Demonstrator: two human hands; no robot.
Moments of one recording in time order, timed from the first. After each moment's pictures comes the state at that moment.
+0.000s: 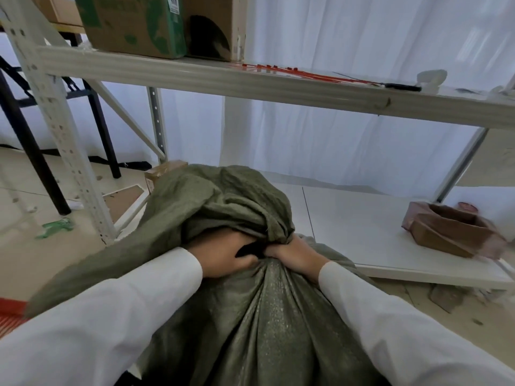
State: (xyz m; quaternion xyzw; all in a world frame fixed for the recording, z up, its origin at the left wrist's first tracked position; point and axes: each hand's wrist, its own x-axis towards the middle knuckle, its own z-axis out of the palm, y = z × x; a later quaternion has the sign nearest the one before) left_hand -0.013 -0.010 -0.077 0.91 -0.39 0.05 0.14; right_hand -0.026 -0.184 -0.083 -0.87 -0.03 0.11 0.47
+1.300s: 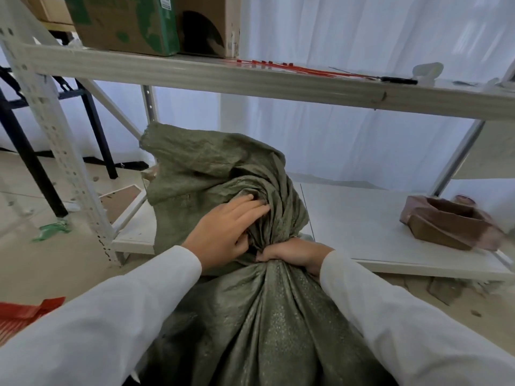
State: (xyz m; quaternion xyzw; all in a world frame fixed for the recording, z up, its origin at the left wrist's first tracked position) left_hand 0.010 -0.010 -0.089 0.87 -0.41 0.25 0.09; right_hand -0.024 -0.188 -0.080 -0.83 0.04 0.26 0.50
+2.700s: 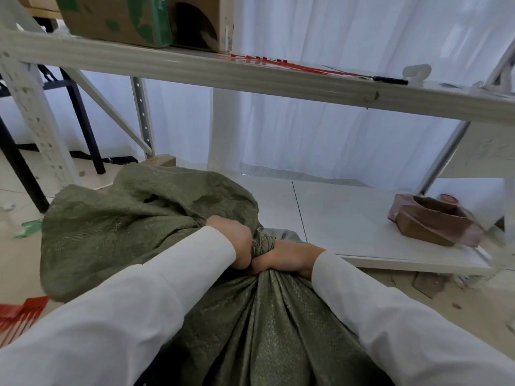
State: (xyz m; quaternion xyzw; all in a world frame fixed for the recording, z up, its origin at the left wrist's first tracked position) left_hand -0.018 -0.059 -0.045 0.95 -0.22 -0.13 -0.16; right_hand -0.039 -0.176 -0.071 -0.85 0.01 0.29 0.45
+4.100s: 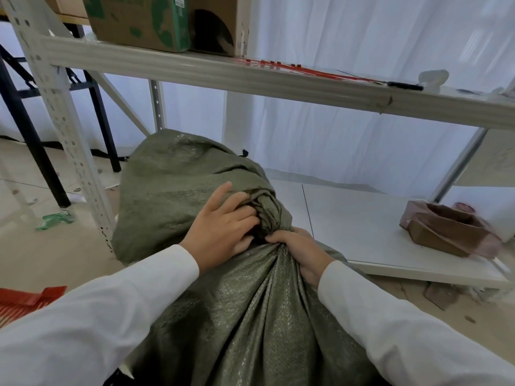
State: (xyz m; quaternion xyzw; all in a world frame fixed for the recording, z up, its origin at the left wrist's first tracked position) left_hand -0.005 -0.005 -0.082 0.83 -0.37 0.41 -0.07; right_hand -0.038 -0.179 -0.082 -0.66 0.12 0.10 0.73
